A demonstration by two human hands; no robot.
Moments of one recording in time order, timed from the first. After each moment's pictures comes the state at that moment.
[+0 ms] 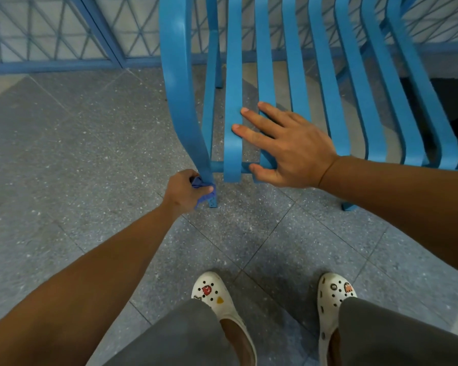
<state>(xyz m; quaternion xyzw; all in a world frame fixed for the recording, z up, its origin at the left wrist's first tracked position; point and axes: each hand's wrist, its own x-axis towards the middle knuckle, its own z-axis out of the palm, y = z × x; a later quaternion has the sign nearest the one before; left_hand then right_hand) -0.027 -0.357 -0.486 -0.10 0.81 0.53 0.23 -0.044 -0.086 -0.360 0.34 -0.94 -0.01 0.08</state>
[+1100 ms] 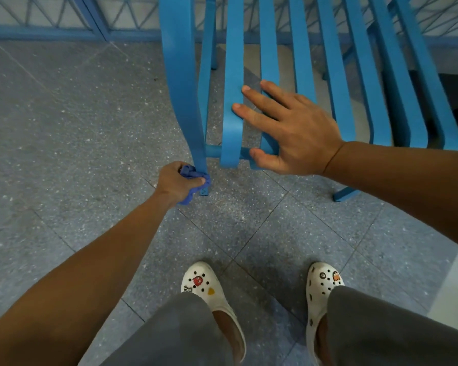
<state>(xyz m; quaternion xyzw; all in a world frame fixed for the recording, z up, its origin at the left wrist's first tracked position) -0.021 -0.354 -0.515 -0.20 0.76 0.57 0.25 -0.045 -0.088 -0.356 0.33 -0.94 -0.03 0.07</state>
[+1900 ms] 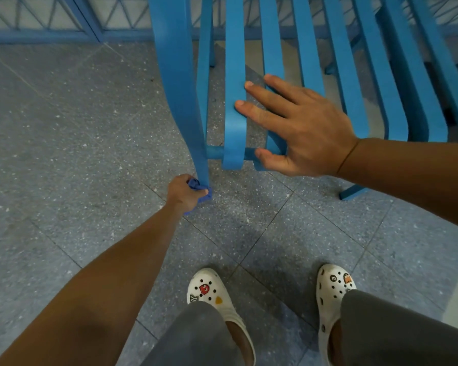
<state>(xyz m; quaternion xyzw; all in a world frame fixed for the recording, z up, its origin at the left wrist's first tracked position) -0.024 -0.353 -0.578 -0.15 0.83 0.47 0.25 -0.049 -0.090 -0.358 0.34 -0.94 -0.01 0.08</state>
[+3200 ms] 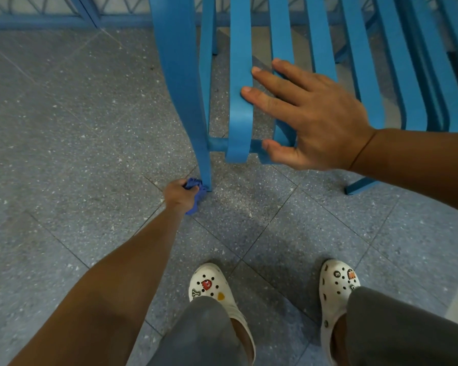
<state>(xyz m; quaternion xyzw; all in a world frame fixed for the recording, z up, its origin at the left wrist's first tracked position) -0.014 -0.369 -0.637 -0.22 0.85 0.44 0.19 -0.048 -0.089 -0.359 0.34 -0.94 0.00 0.09</state>
